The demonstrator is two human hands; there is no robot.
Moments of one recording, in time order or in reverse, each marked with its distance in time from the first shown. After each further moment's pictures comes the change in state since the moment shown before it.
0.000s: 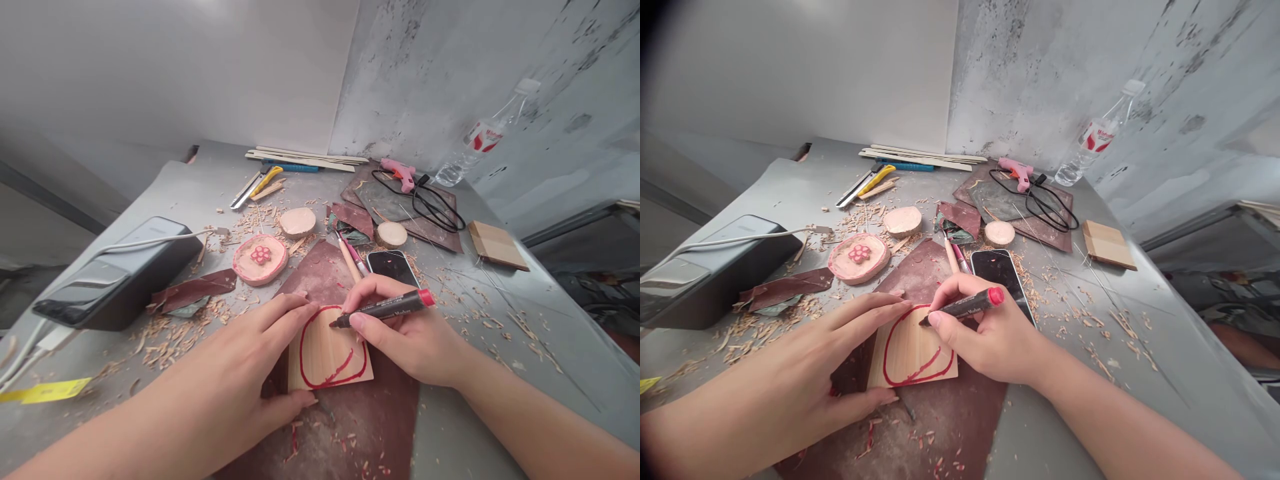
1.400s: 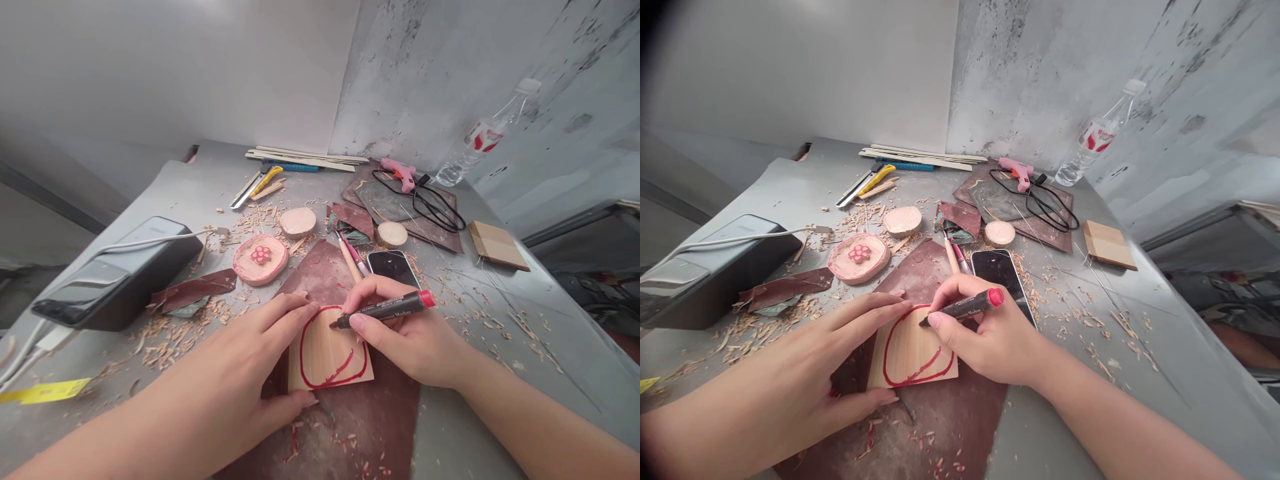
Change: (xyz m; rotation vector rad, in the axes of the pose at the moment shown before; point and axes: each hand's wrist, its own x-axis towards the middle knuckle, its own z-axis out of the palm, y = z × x) left_hand 0.000 0.000 -0.001 -0.039 -0.019 -0.024; right_hand -0.002 0.006 -0.001 -0.050 -0.002 -0.047
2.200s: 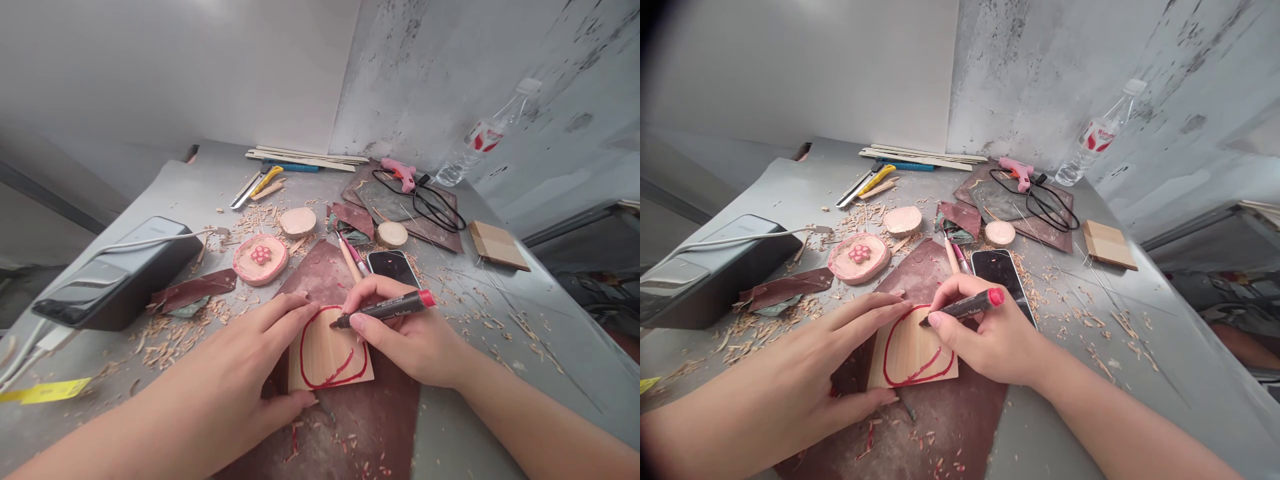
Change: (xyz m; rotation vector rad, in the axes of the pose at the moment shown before) left_hand 0.000 0.000 0.001 0.004 0.015 0.004; right_hand 0.001 -0.002 0.000 0.006 0.006 0.019
